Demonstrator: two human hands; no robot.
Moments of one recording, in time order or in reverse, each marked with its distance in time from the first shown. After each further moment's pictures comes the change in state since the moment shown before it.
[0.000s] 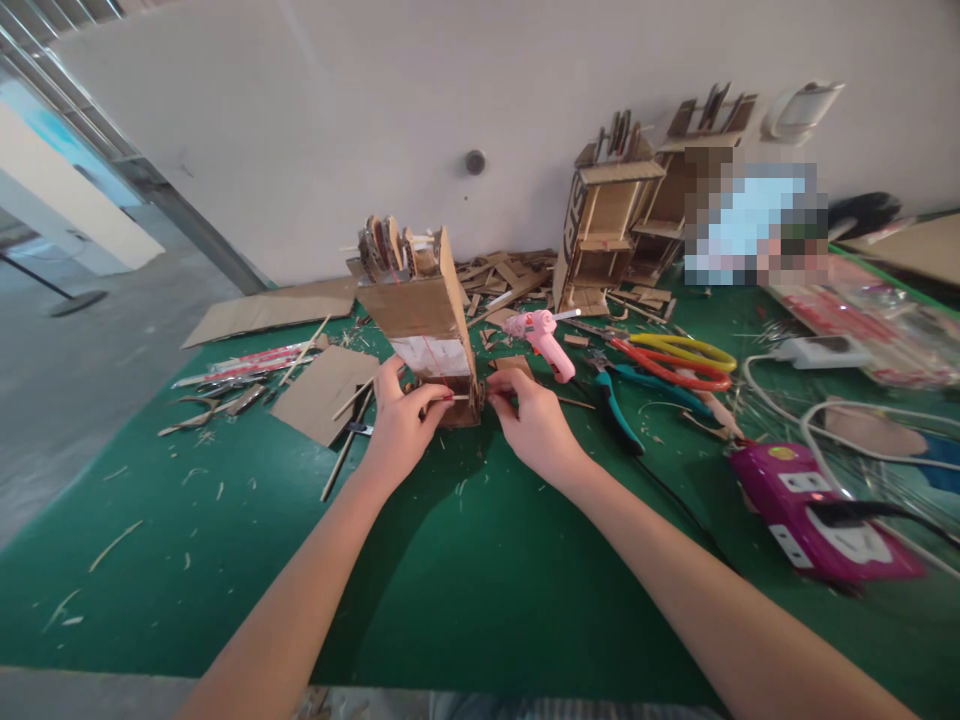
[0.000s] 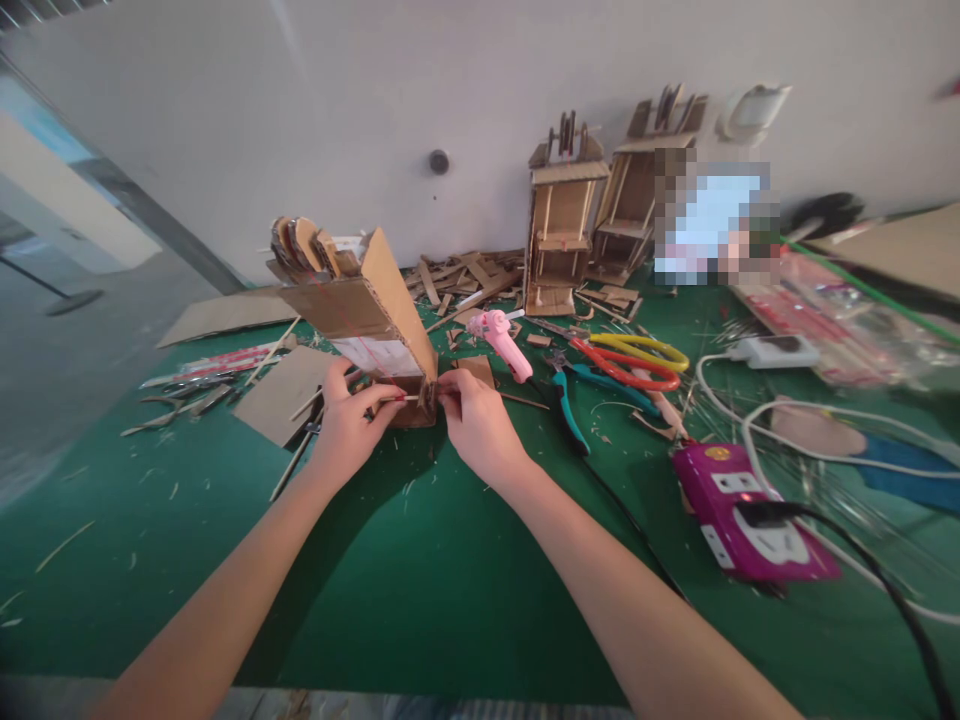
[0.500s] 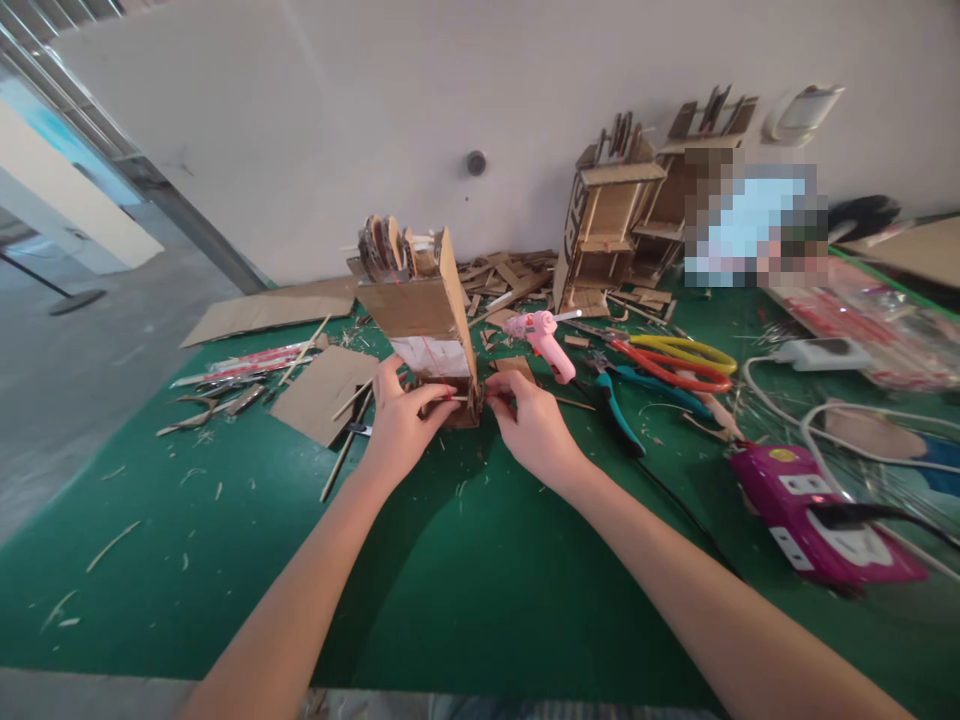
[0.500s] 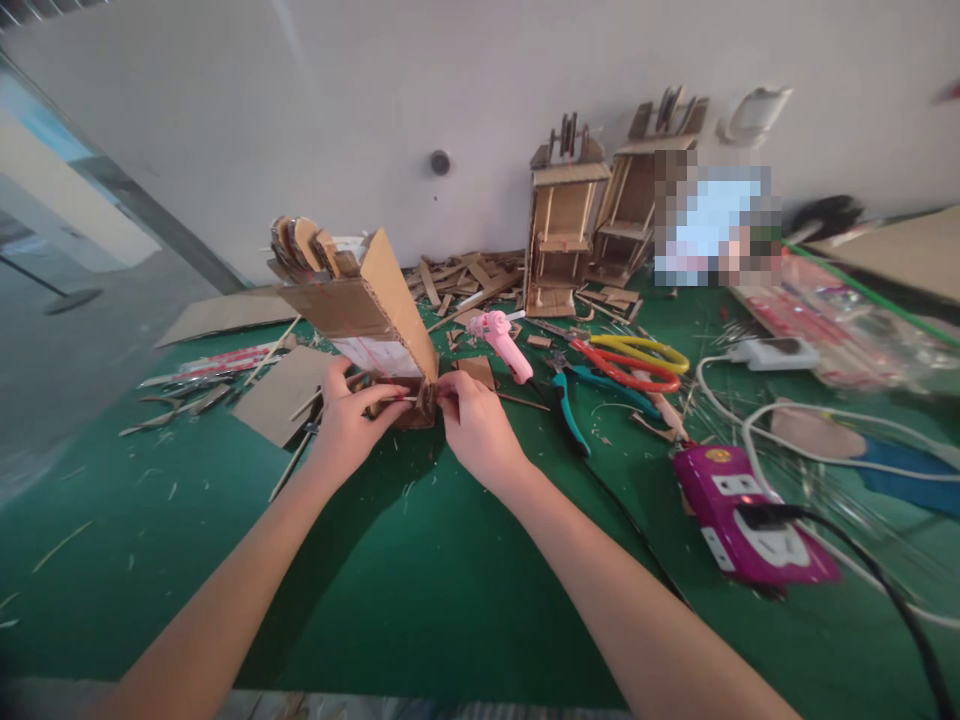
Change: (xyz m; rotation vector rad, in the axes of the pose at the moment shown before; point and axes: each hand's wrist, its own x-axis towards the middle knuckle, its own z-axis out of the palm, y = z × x) left_hand 0.001 0.002 0.002 -0.004 -0.001 -0.053; right_hand -0.002 -0.001 0.002 -0.024 -0.013 -0.009
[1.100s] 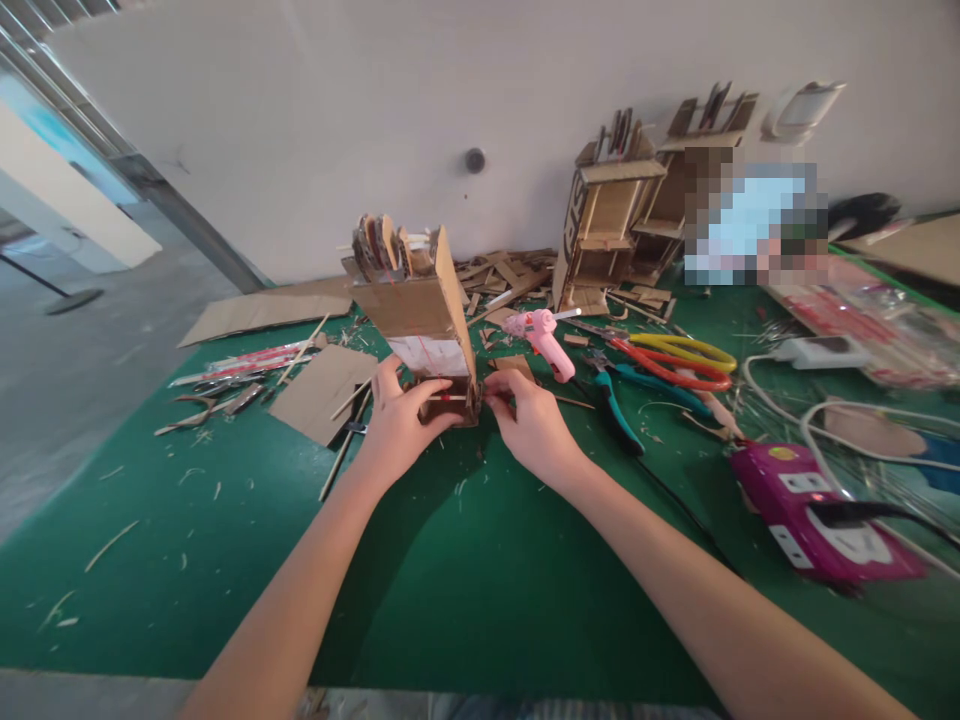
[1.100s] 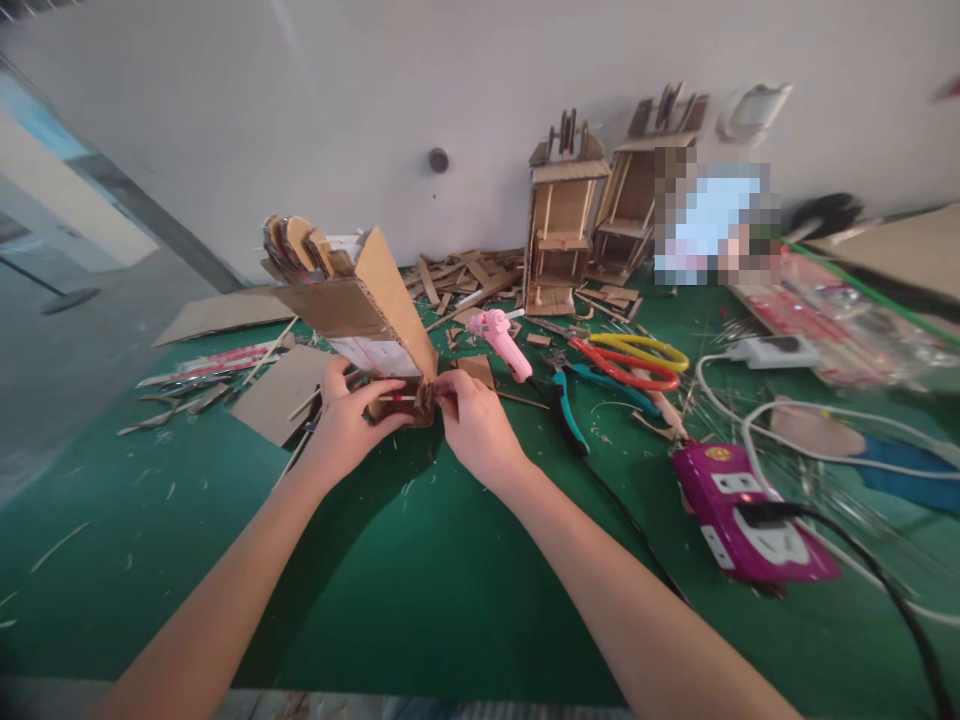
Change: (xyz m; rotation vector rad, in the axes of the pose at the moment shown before) left_hand -0.002 -0.001 -0.004 0.014 -0.083 -0.027; right_hand 0.000 0.001 0.000 0.014 -0.011 -0.010
